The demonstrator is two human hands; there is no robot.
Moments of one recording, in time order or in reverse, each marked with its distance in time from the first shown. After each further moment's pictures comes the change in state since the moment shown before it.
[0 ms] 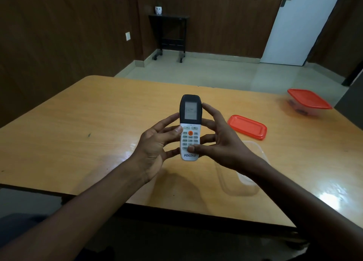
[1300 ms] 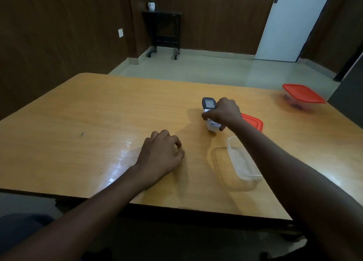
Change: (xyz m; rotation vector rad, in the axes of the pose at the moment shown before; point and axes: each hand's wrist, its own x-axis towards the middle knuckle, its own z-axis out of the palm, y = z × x) left_hand 0.013 -0.031 -0.001 1.617 0.038 0.261; right_hand 0.098 0.035 -0.044 -0.564 0.261 0.488
